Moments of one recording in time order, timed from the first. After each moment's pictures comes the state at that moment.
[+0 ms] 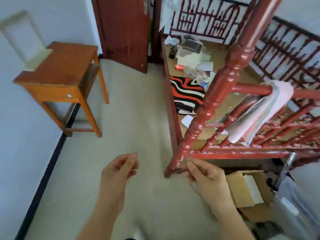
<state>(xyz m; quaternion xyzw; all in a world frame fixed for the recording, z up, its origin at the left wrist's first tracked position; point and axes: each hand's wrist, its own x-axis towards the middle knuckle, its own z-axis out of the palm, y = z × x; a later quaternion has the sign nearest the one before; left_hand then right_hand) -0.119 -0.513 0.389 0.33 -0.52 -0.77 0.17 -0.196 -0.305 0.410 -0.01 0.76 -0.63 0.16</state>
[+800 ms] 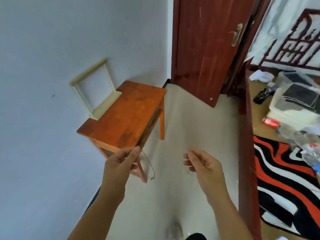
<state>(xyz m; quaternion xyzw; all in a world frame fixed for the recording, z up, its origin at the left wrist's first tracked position) -0.471 -0.925 0.443 0.44 -0.56 -0.63 0.30 -0.627 -0.773 0.417 -0.12 0.68 -0.67 0.29</state>
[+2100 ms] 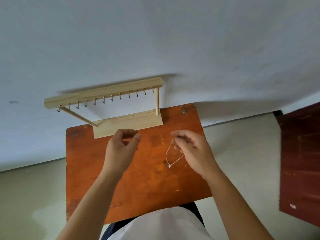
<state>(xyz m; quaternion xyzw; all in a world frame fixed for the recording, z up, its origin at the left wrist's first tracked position) -0.768 -1.448 0.350 0.77 -0.31 -0.43 0.36 -0.976 -1.496 0.359 -0.56 0.58 -0.20 0.55</state>
